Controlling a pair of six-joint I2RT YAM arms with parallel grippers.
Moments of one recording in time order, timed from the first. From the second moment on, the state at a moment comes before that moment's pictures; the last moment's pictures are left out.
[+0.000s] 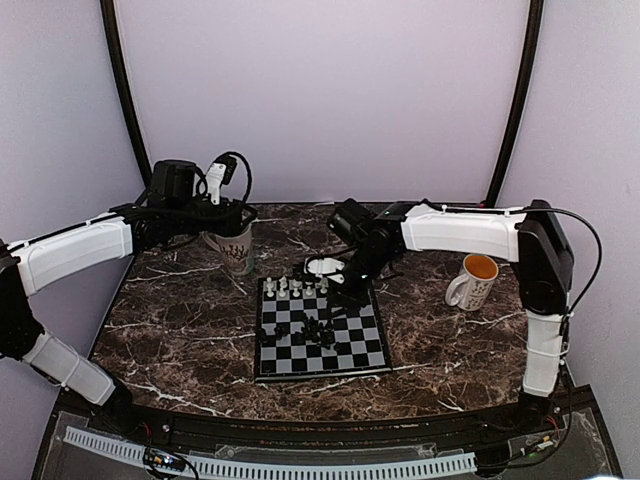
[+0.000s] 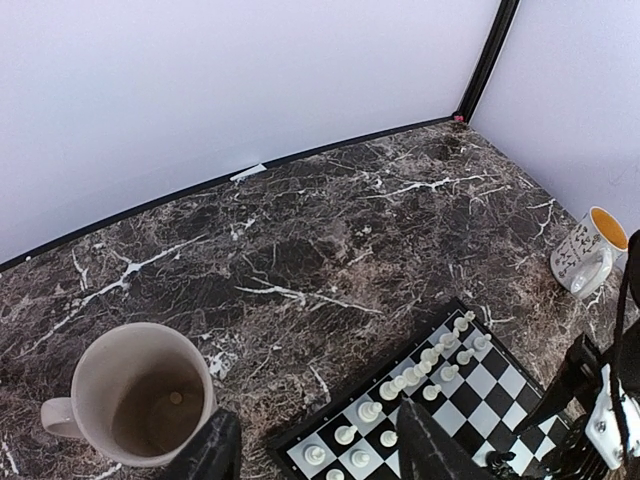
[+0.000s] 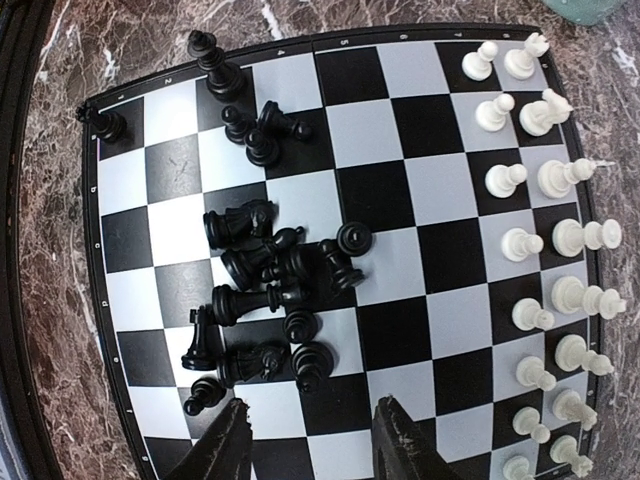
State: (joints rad) left arm -0.49 1.41 1.10 -0.13 0.14 -0.10; right arm 0.87 1.98 1.60 -0.82 -0.34 -0.58
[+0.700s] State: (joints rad) left arm -0.49 1.41 1.10 -0.13 0.15 -0.10; right arm 0.89 2.10 1.68 -0.86 -0.28 -0.56
